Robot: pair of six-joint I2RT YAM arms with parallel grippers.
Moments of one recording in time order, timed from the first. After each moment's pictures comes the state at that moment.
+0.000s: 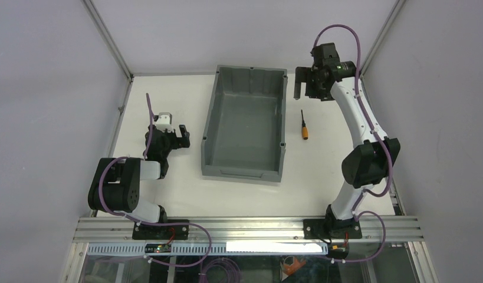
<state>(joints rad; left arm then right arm) -0.02 1.51 0.36 0.81 0.02 -0.08 0.22 1.75 1.88 -1.06 0.11 0.21</state>
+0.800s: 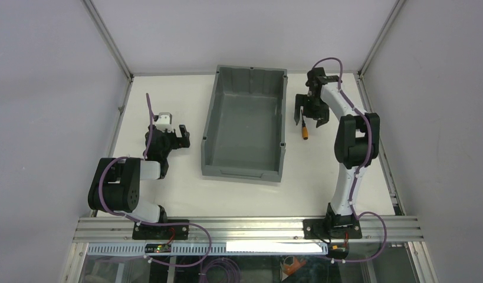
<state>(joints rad) -0.02 1.51 0.36 0.81 0.02 -0.08 0.13 2.01 1.71 -1.01 0.03 0.22</state>
